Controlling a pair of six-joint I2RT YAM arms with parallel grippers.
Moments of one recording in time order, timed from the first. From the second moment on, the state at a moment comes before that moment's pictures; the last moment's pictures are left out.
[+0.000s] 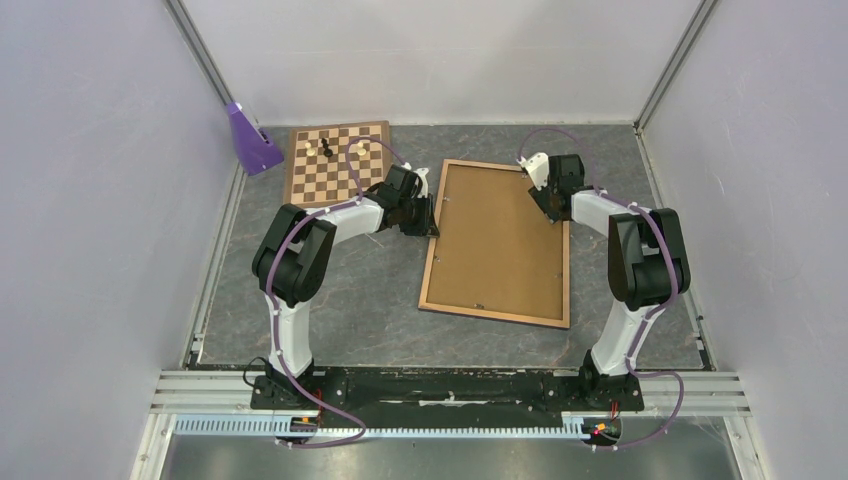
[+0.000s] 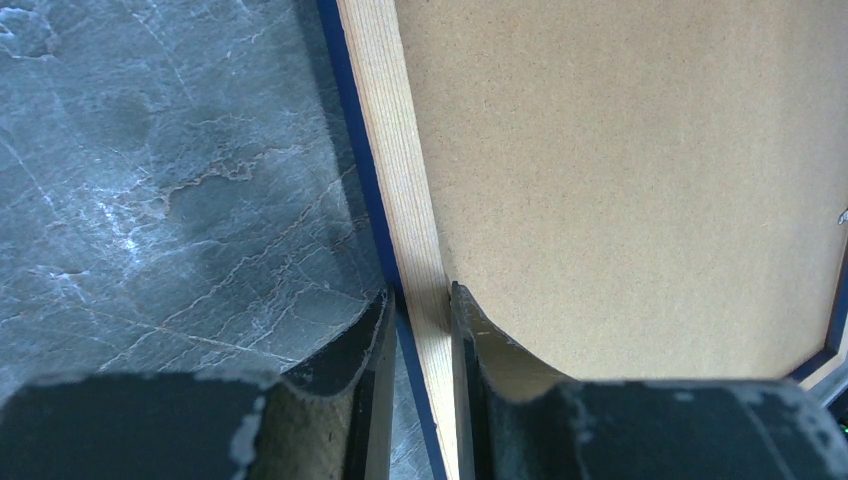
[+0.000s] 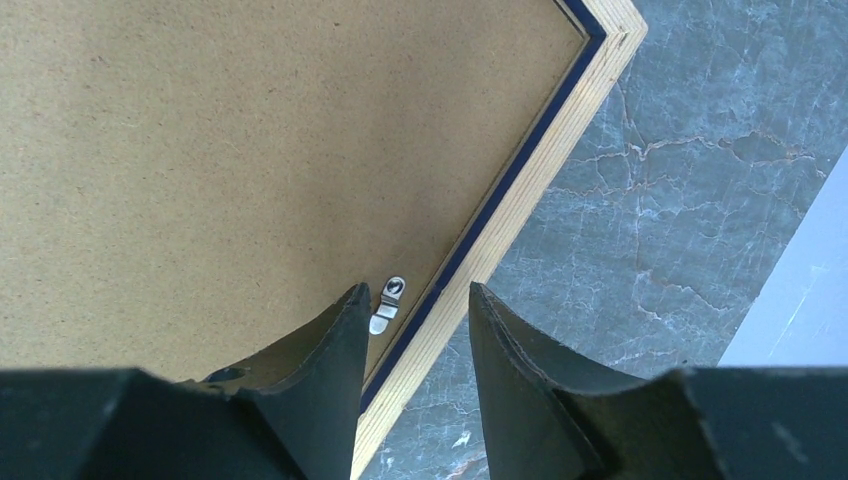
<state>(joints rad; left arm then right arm) -0.51 2.01 1.28 -0.16 0.29 -0.39 0.11 1.87 1.14 -0.16 0.17 -0.55</state>
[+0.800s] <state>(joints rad) -0.51 2.01 1.28 -0.16 0.29 -0.39 0.10 1.87 1.14 -0.16 0.19 -0.55</state>
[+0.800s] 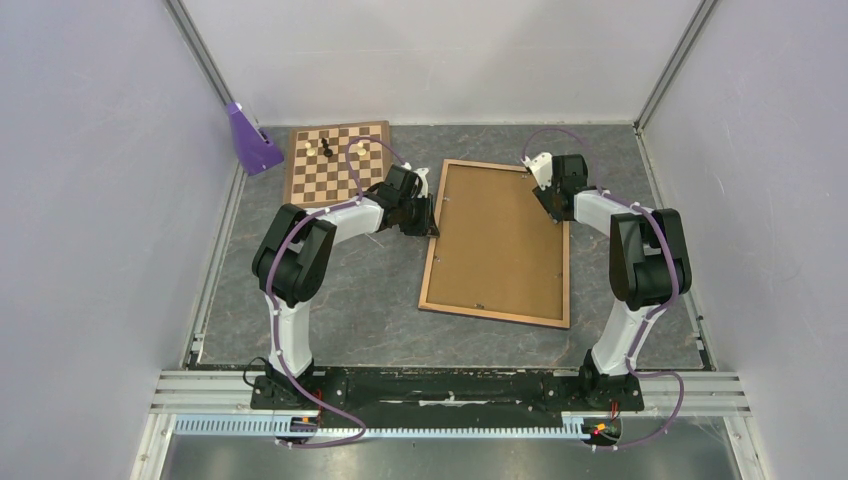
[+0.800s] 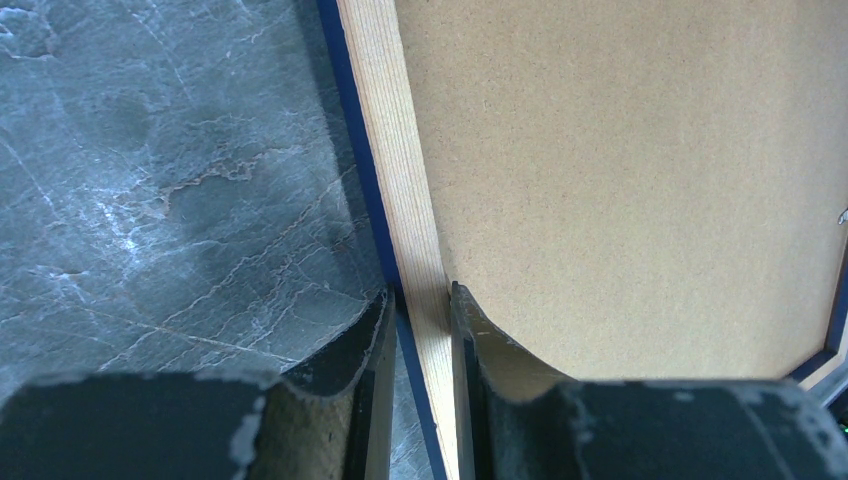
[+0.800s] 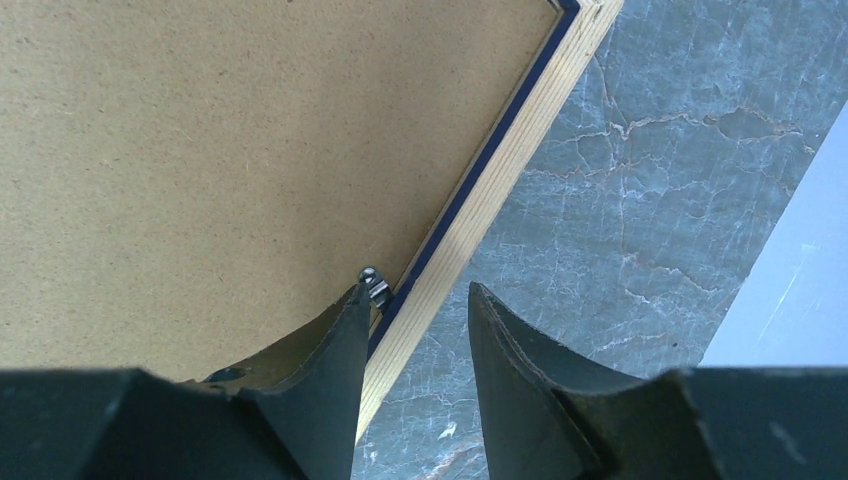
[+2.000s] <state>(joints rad) -0.51 2.01 1.28 -0.16 0.30 -0.39 0.10 1.90 1.18 -0.18 0.23 -0.57</state>
